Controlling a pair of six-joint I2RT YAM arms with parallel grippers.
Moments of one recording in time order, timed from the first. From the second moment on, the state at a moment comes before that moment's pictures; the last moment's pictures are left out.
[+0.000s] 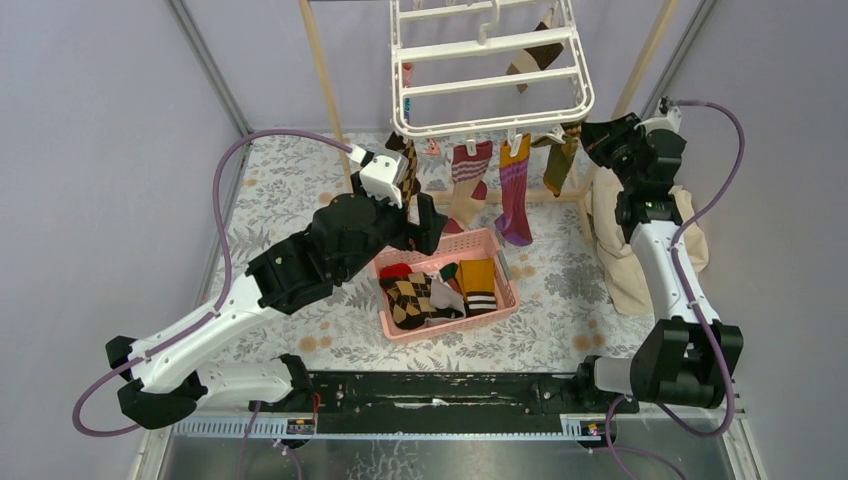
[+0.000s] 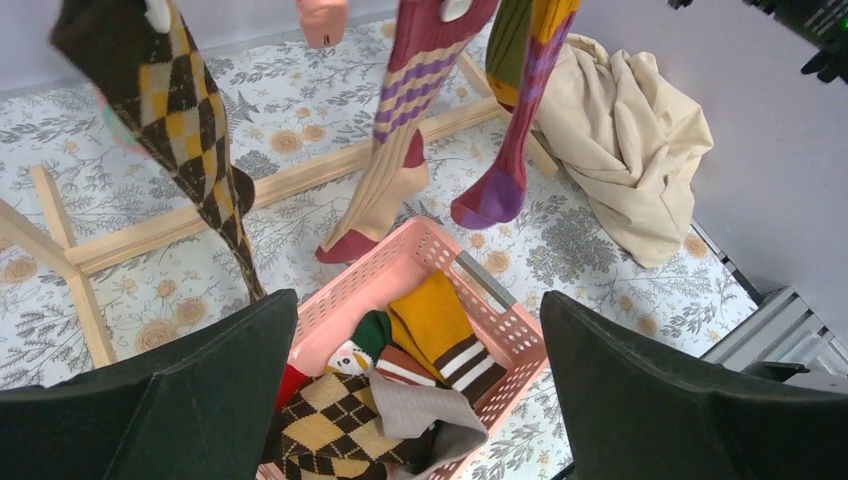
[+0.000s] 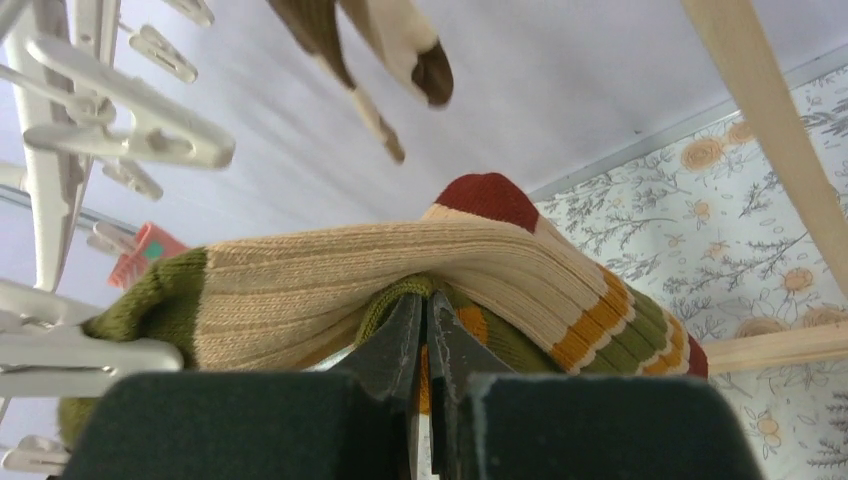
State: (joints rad) left arm -1.01 1.11 1.34 -0.48 -0.39 -0.34; right arm -0.10 1.29 1.07 0.17 -0.30 0.79
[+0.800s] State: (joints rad) left arm -1.01 1.12 1.30 -0.49 -0.41 -0.37; right arm -0.14 1.29 1.13 0.16 -0.46 0.83
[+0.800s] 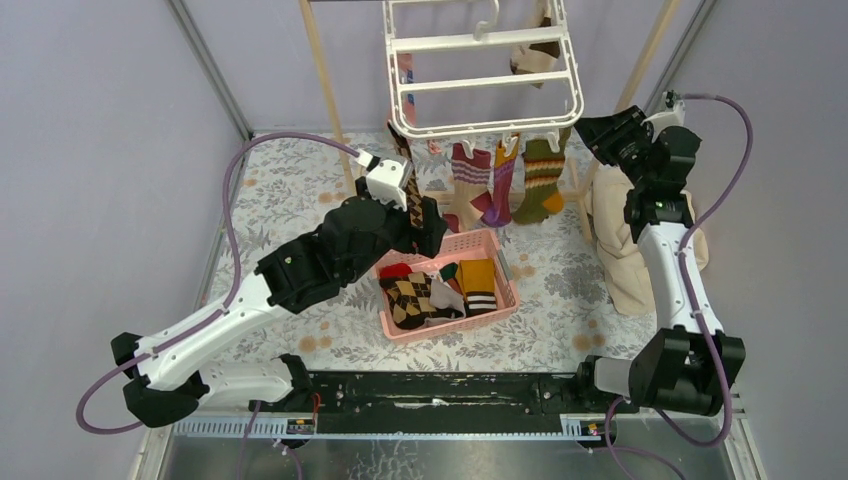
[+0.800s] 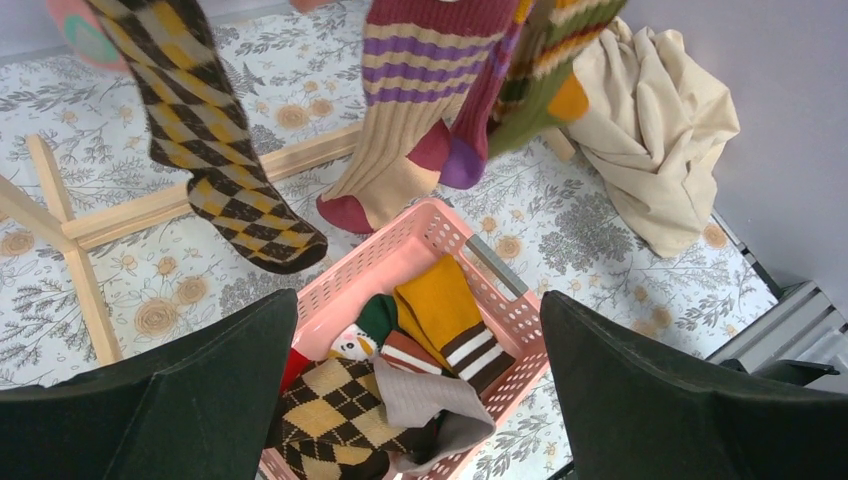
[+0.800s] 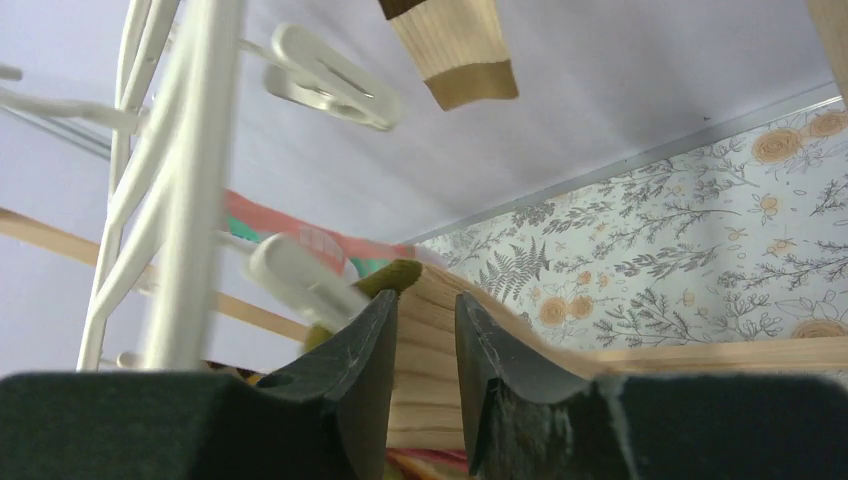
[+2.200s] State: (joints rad) left arm -0.92 1.24 1.07 -0.21 -0.28 -0.28; right arm 0.23 0.90 1.04 -0.33 -0.60 0.53
